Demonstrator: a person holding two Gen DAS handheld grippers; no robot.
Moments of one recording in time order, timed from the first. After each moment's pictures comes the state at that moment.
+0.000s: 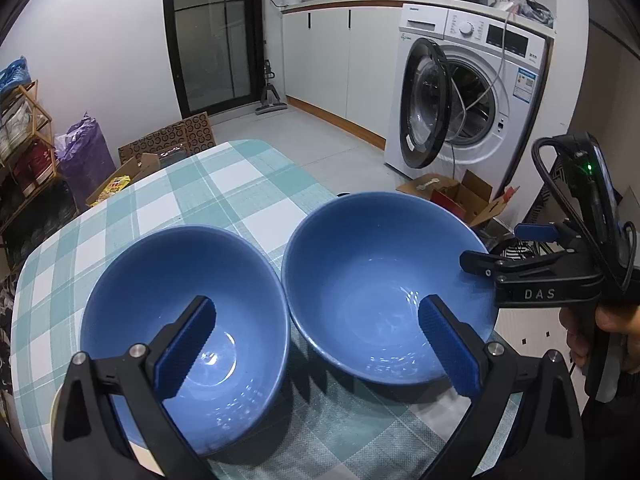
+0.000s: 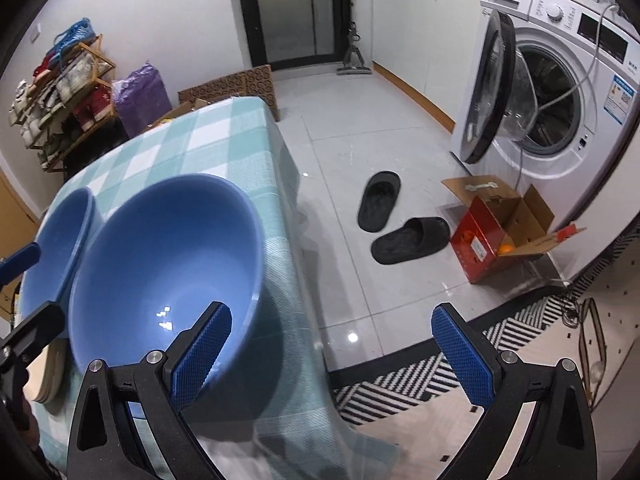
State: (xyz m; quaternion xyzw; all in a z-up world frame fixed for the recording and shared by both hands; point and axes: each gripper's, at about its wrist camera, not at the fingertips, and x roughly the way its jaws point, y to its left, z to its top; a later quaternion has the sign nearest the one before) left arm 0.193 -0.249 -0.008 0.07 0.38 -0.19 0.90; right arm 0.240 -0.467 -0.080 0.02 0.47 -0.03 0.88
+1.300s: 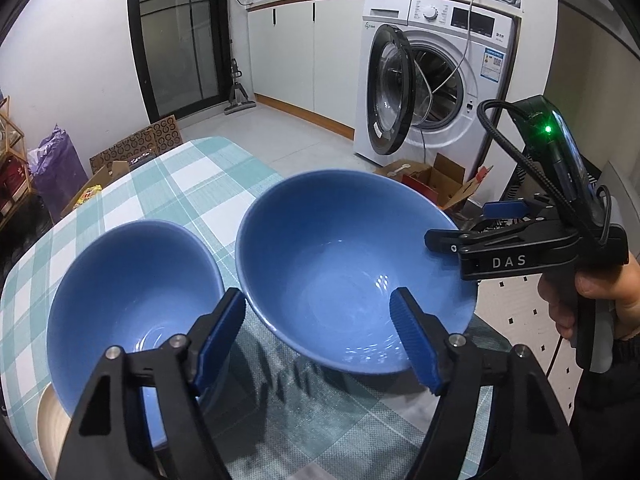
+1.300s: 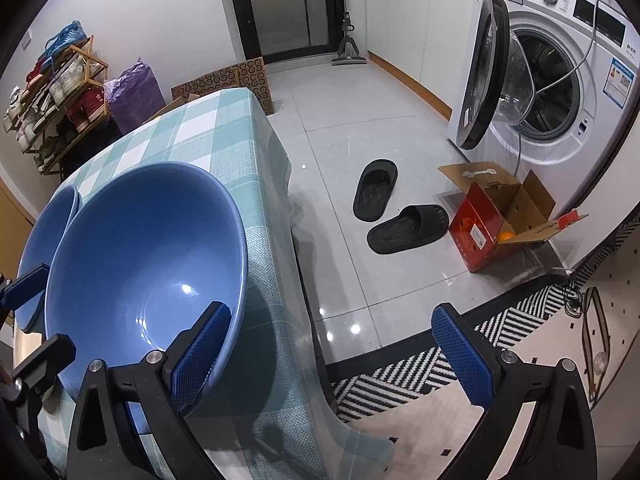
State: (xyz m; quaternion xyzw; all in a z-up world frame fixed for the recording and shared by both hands) left arm 0.181 -0.271 -0.019 0.09 0.38 -0.24 0.89; right arm 0.241 -0.482 -0.091 0.03 0.48 -0.02 0.88
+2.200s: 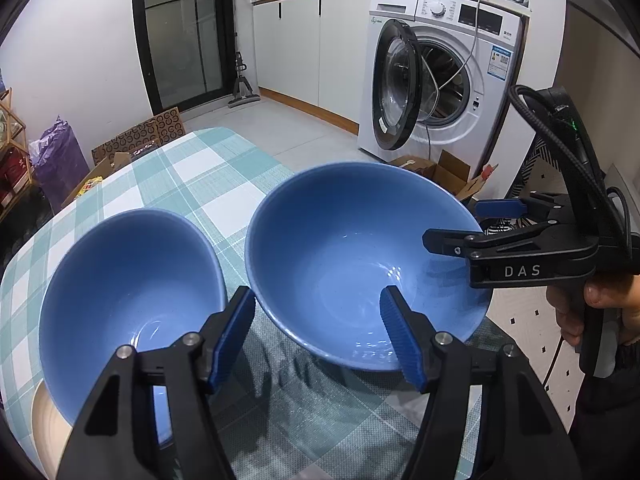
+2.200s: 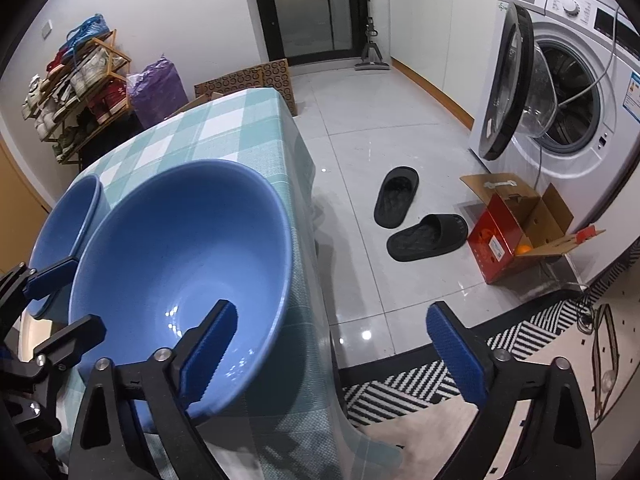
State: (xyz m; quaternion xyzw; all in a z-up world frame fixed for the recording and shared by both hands) left arm 0.184 -0.269 -0.027 0.08 0.40 -0.24 0.88; right arm 0.241 -0.470 -0.090 0.02 0.47 0.03 0.88
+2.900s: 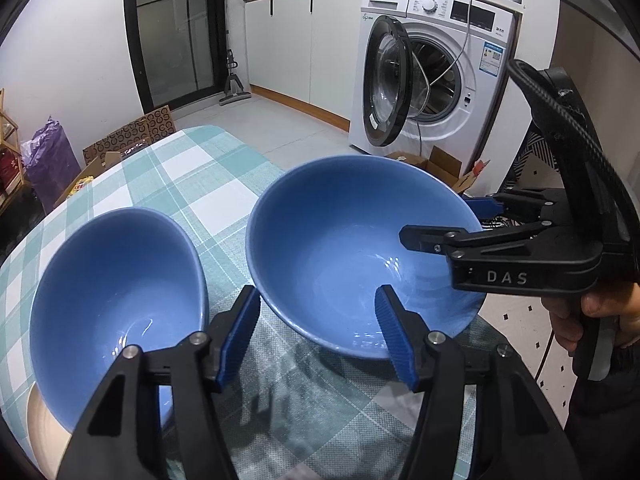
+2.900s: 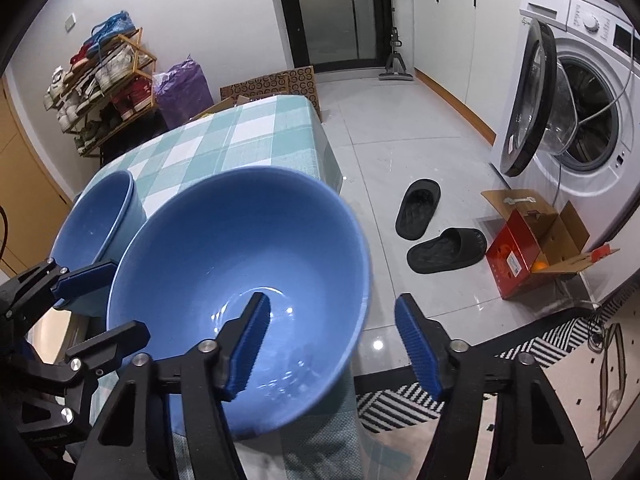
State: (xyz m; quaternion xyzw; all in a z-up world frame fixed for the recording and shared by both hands) left arm 0.183 -0.276 -0.027 0.08 0.40 -0.25 0.88; right arm 0.236 -0.451 -0.083 0.01 0.46 0.06 0.89
